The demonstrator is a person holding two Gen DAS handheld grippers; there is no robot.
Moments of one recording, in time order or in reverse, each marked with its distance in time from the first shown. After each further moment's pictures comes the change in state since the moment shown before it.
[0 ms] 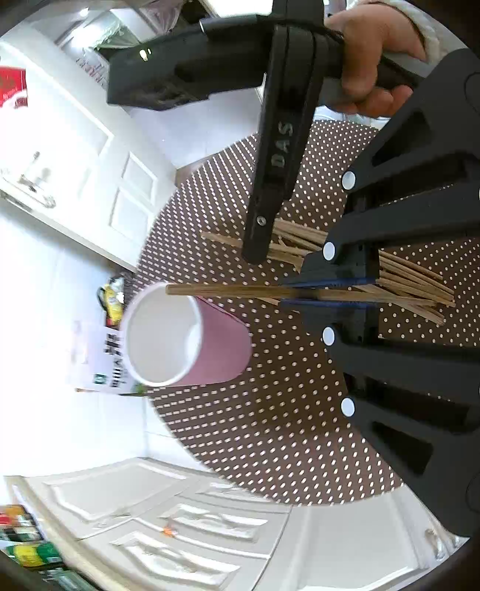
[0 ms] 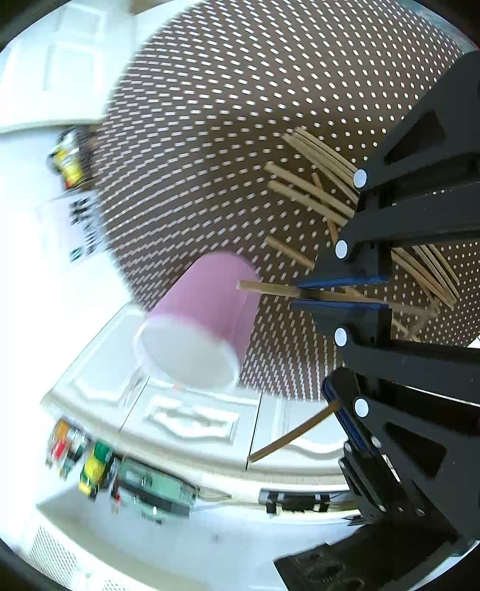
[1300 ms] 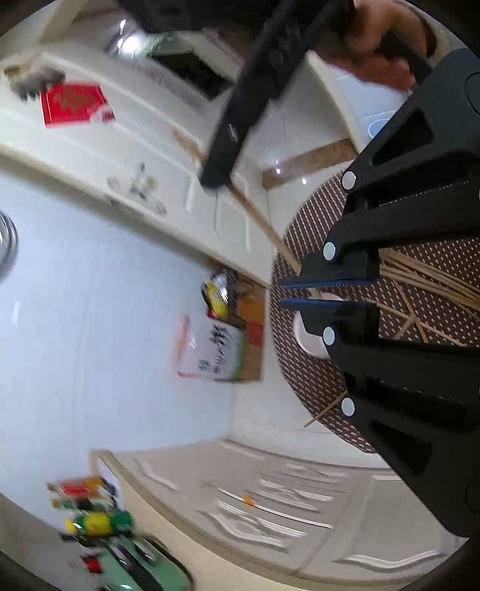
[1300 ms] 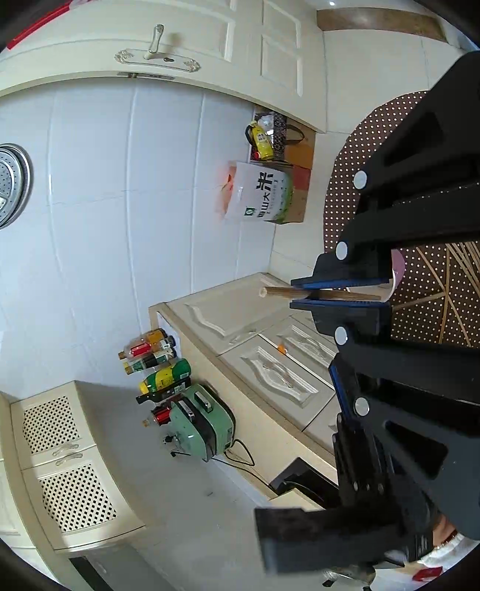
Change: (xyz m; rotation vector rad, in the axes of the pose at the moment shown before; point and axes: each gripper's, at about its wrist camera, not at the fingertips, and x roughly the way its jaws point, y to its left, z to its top) left arm -0.103 -0.006 0.074 -0.062 -0.298 0.036; right arm -0.140 0.096 0.043 -0.435 -0.431 -0.024
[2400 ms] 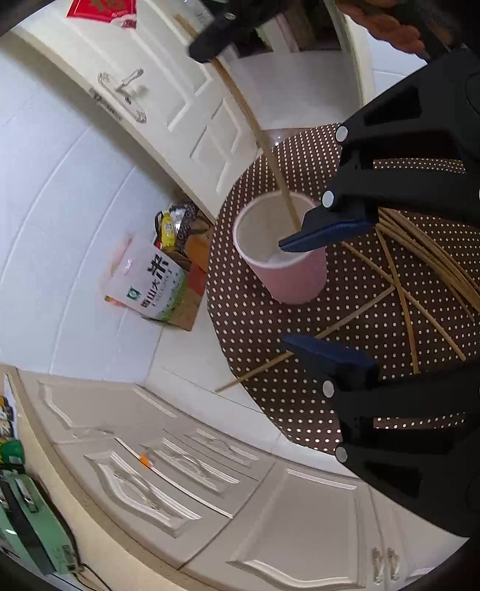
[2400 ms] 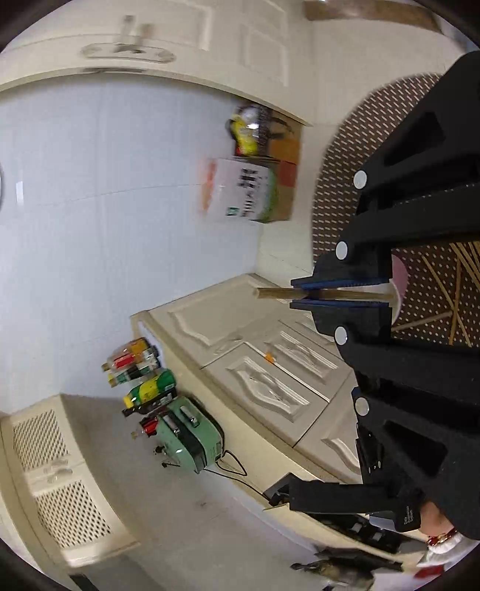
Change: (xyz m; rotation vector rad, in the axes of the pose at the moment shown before) left arm 0.079 0.077 -0.052 -0.274 0.190 0.176; right arm 0.058 -0.039 -0.027 0.054 0.054 0.021
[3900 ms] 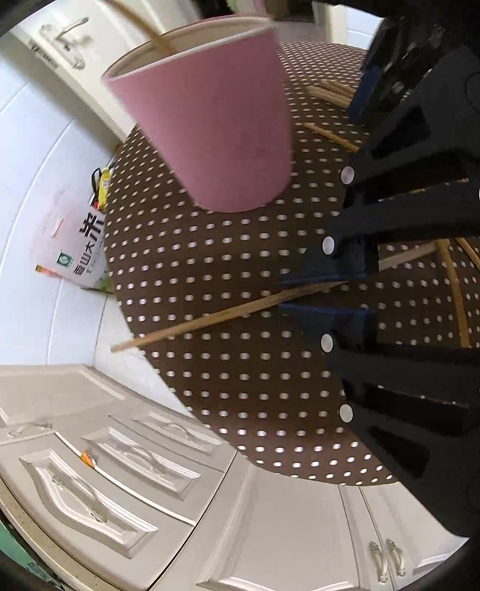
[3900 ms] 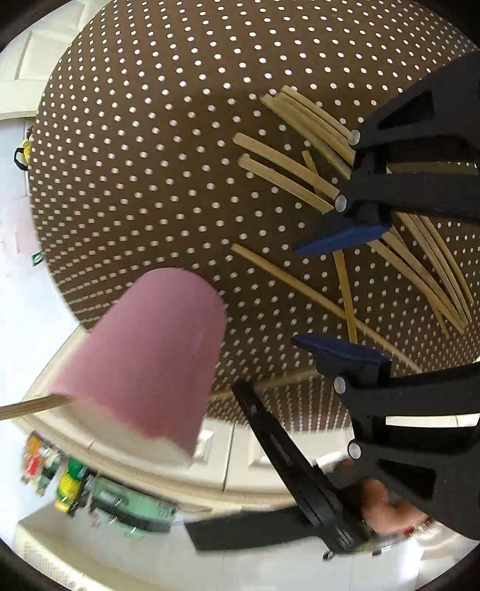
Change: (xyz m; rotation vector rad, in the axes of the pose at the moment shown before) left arm 0.115 0.041 -0.046 0.060 0.190 0.106; right arm 0.125 -0.026 -0.149 0.392 0.518 -0.012
